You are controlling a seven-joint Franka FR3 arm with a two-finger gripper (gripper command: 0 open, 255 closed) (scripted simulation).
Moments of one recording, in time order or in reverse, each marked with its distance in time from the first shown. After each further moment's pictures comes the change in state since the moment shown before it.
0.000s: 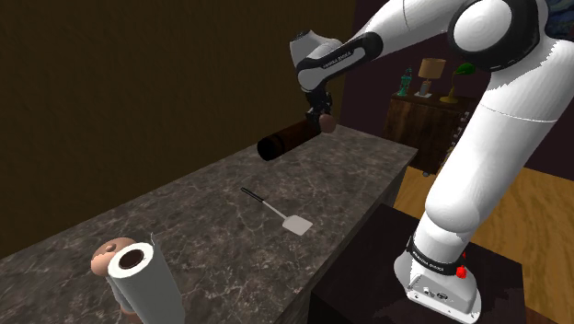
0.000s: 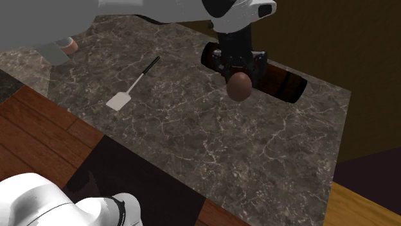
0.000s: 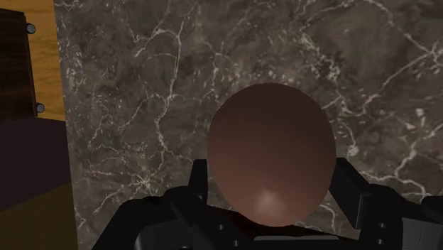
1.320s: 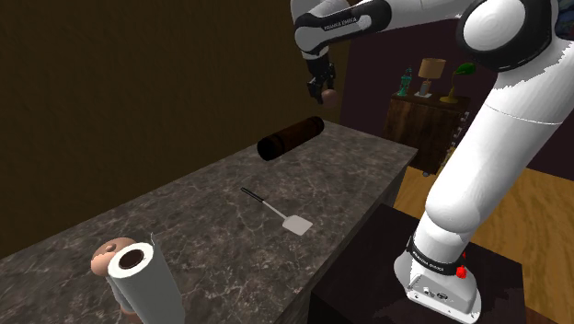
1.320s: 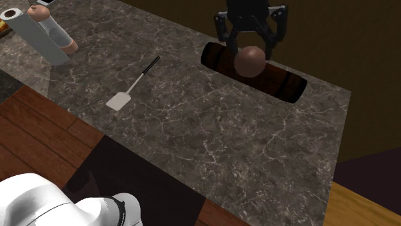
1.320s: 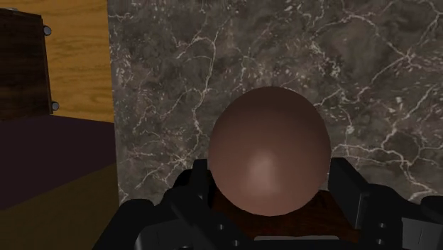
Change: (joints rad) arm 0.008 -0.036 0.009 0.223 0.027 -0.244 -0.093
